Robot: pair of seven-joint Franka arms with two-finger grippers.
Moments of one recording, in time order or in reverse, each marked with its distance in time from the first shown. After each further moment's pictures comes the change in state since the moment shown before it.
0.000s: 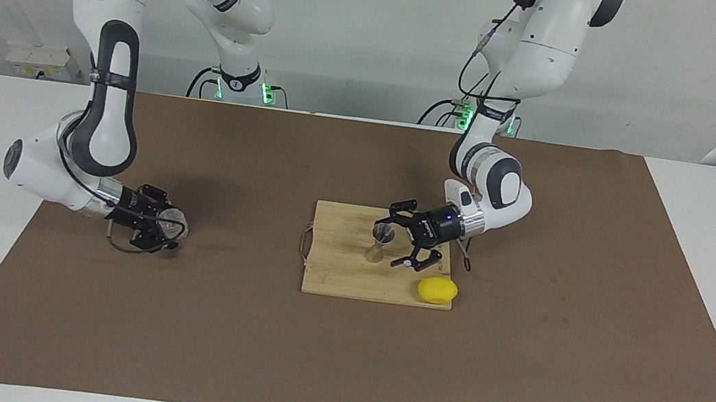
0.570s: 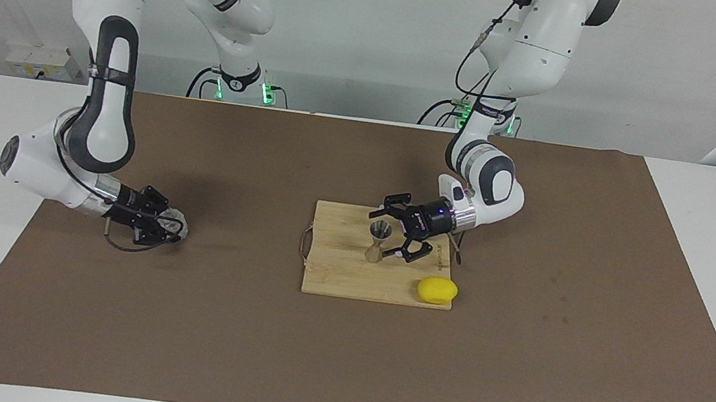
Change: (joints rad) left arm -0.019 -0.010 0.002 -0.063 0.019 -0.045 0.018; right arm 0.000 -0.017 0.000 0.006 0.000 -0.009 0.000
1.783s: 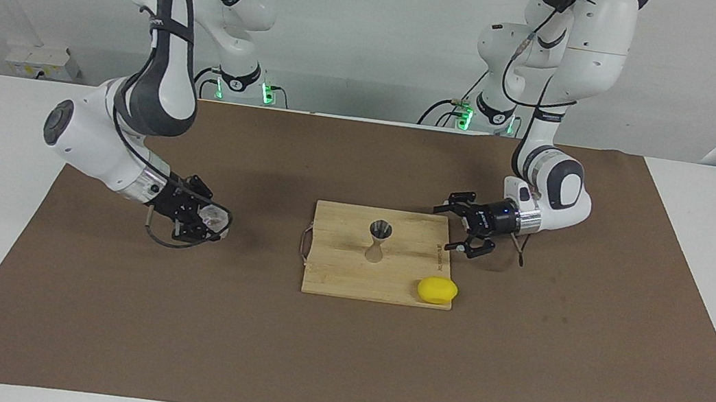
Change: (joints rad) left arm 0.362 -0.076 0.022 -0.083 0.476 -0.232 0.003; right arm 0.253 -0.135 0.002 0.043 -0.010 0.061 0.439
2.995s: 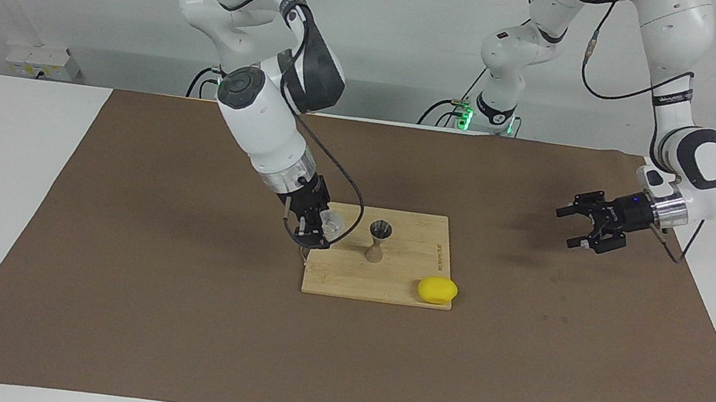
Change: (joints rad) left arm 0.357 -0.062 0.007 0.360 0.788 -0.103 0.003; right arm 0.377 0.088 0.002 0.273 -0.214 0.129 0.639
